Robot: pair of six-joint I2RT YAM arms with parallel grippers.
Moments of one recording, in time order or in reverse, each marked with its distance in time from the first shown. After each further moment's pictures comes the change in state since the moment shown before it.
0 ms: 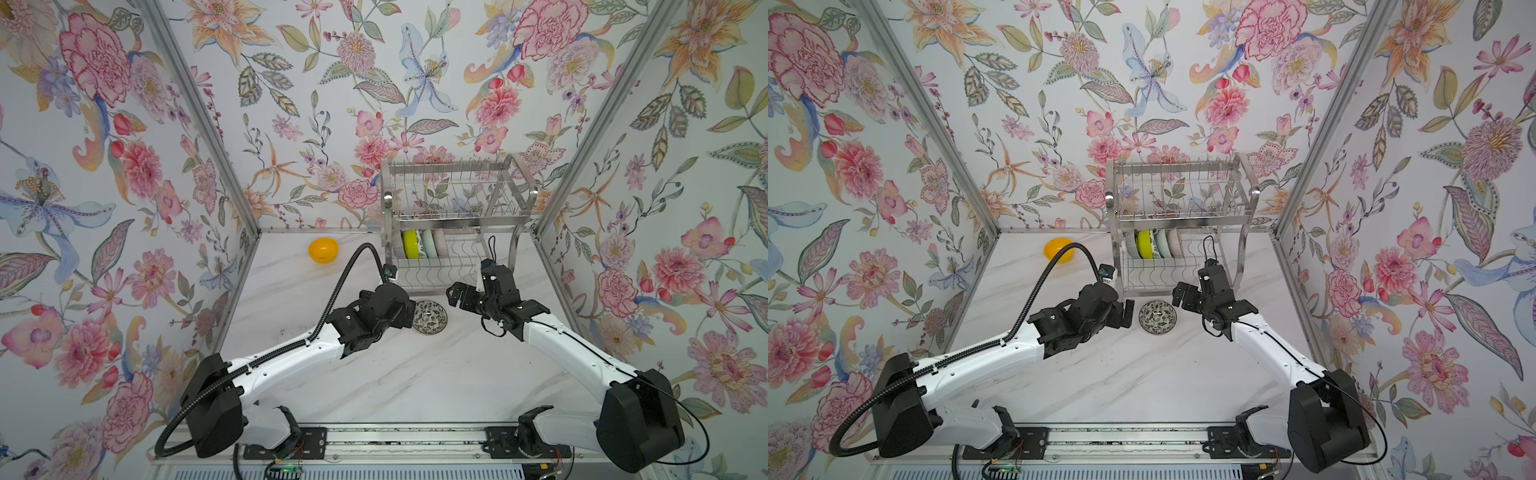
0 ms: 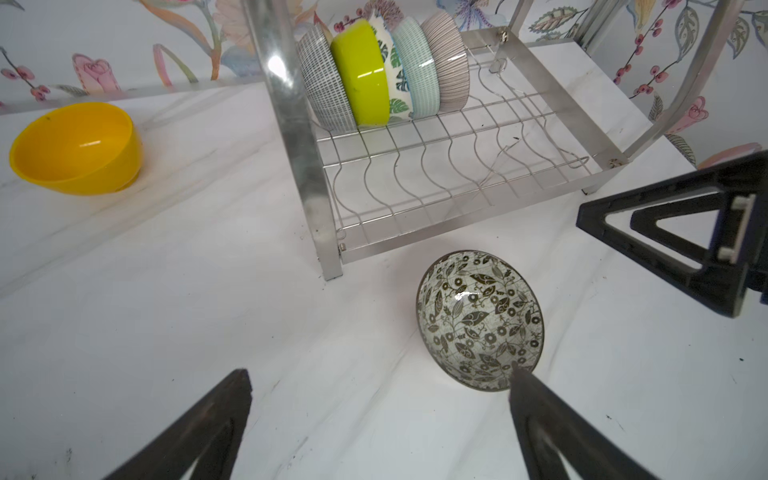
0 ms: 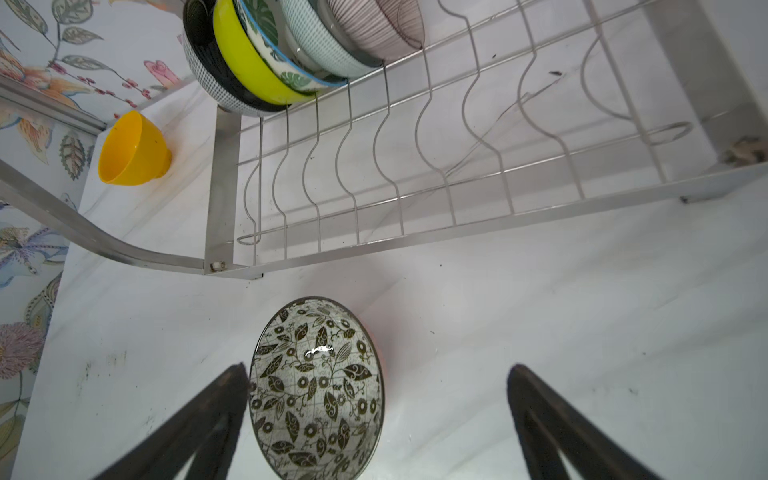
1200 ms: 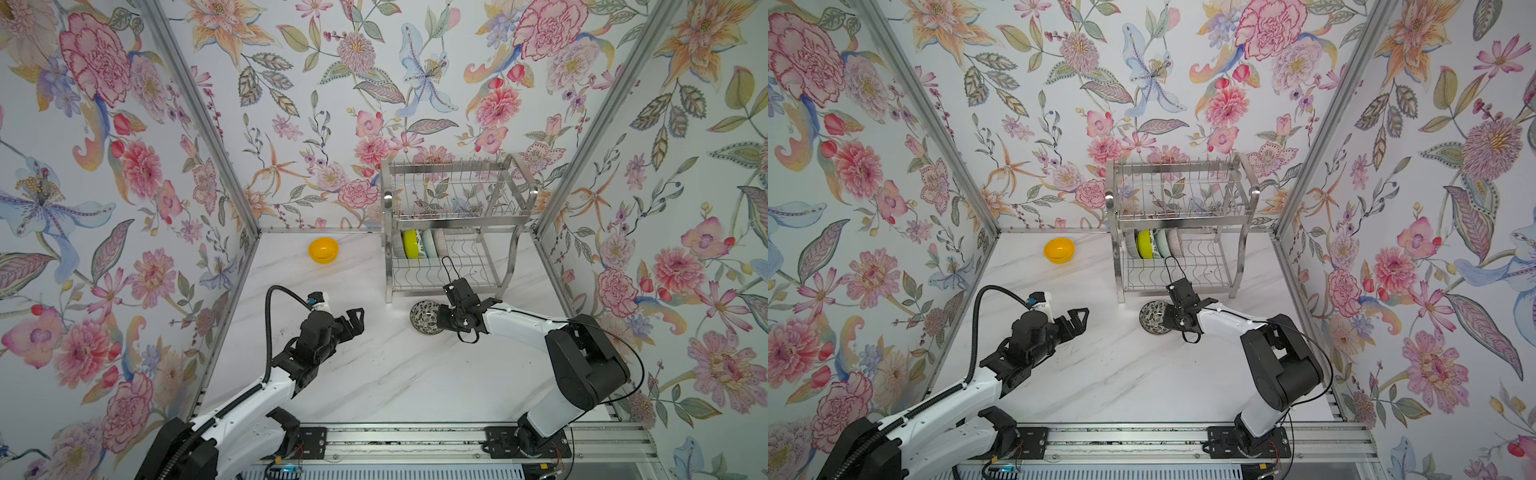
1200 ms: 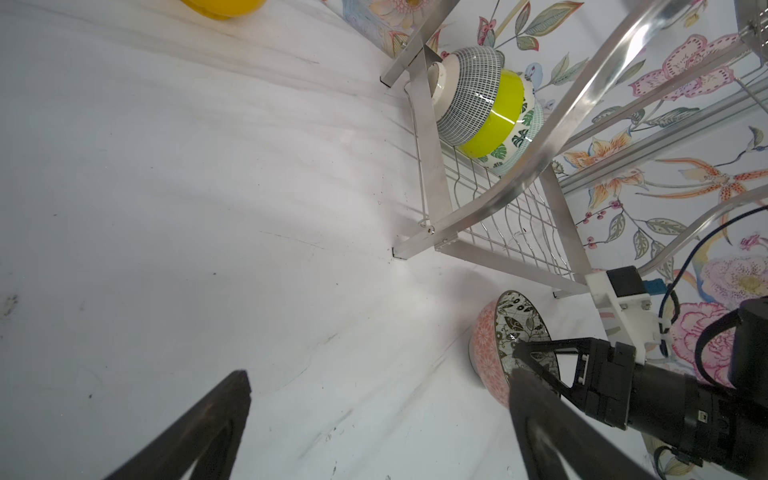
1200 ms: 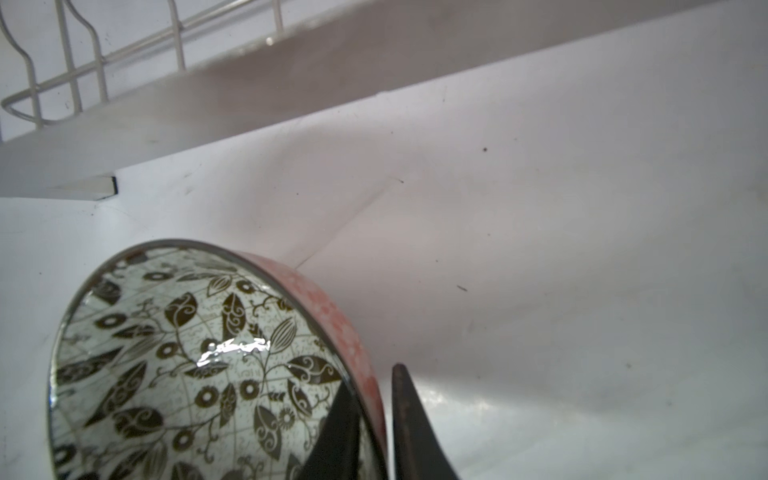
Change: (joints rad) left arm 0.375 -0.370 -0.647 0.492 0.328 -0.332; right arm 0.126 0.317 0.022 0.003 0.045 0.065
